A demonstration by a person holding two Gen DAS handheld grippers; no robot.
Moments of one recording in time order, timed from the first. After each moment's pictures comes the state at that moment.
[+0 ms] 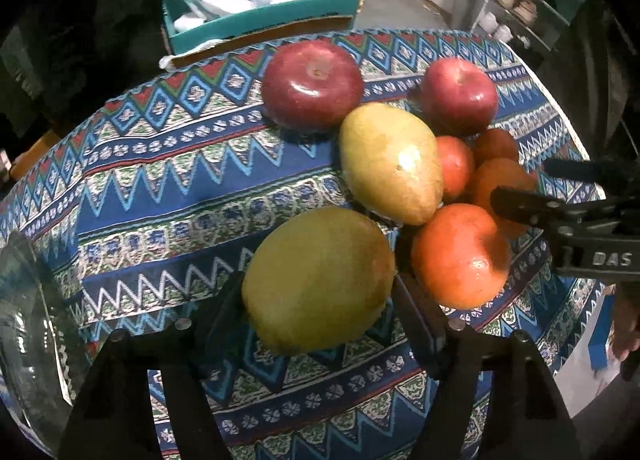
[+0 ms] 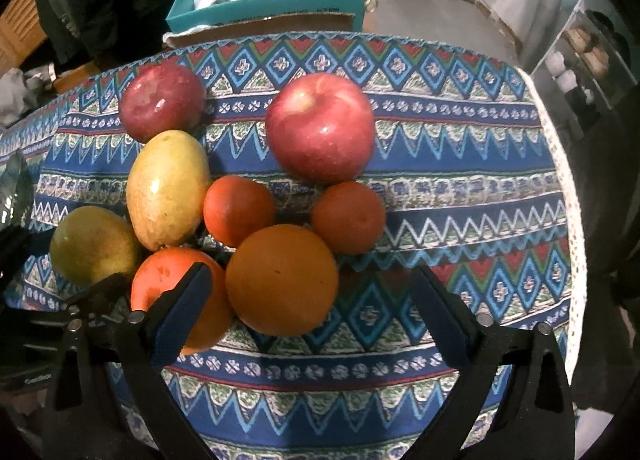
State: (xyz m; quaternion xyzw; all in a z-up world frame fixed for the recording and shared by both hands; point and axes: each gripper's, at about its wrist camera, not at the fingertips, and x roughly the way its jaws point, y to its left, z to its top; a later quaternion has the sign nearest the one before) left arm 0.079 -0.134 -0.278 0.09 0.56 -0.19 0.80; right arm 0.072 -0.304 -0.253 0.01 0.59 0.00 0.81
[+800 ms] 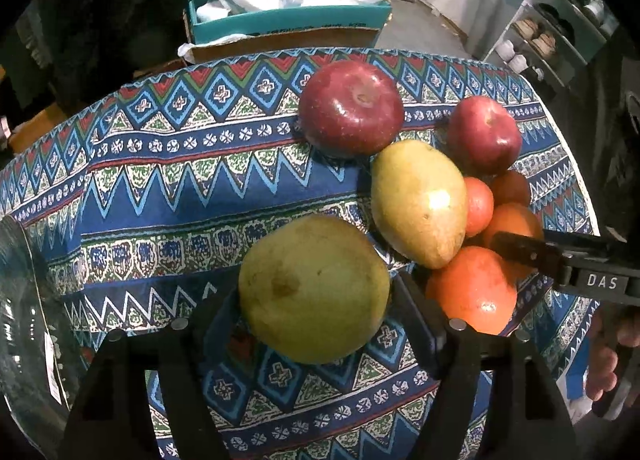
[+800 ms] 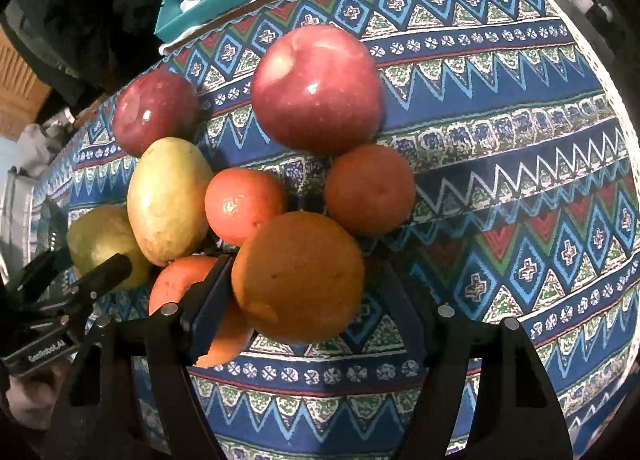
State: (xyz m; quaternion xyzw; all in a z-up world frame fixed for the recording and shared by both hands) left arm 0.104 -0.121 -0.283 0.04 0.57 -0.17 0.80; right arm 0.075 -0.331 -0.277 0.15 0.61 0.04 0.77
